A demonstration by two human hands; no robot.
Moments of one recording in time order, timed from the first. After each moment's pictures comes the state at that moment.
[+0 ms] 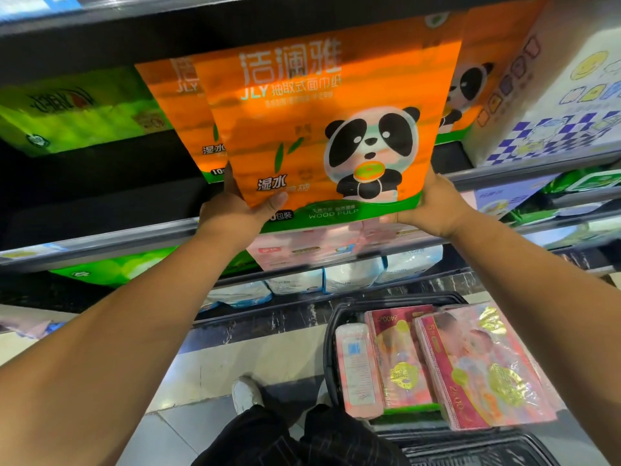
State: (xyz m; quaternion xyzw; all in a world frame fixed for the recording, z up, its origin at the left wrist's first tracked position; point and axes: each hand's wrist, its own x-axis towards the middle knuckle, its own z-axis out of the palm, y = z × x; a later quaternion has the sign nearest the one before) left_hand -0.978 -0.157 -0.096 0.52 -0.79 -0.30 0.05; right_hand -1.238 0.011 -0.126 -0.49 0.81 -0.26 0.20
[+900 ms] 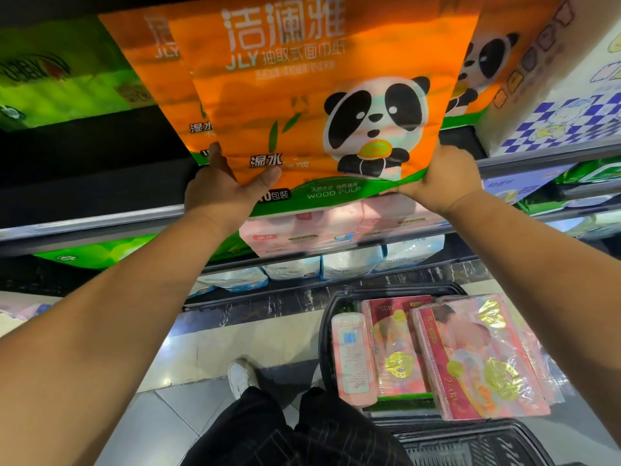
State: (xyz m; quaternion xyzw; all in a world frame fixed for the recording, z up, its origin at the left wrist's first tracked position) left_hand -0.983 -0.169 -0.110 0.52 -0.78 -0.31 0.15; right_hand -1.253 -0.010 -0.134 -0.52 0.85 -0.13 0.02
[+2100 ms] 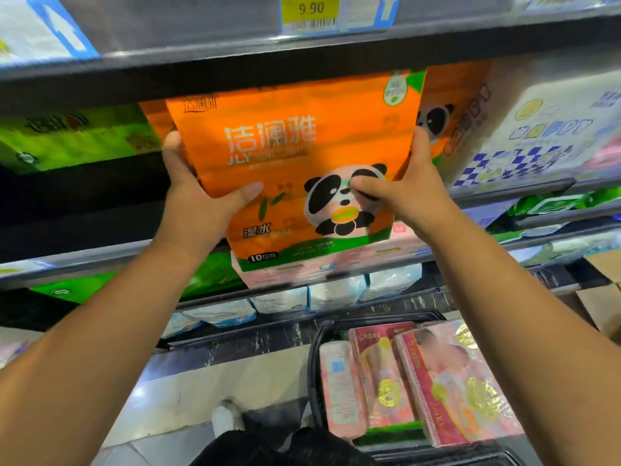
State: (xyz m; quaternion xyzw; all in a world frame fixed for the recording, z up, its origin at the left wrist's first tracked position) left_hand -0.965 -0.145 -0.035 0.40 -0.71 -0.48 0.33; right_hand -1.204 0.002 -0.042 -0.37 0.72 -0.52 0.26
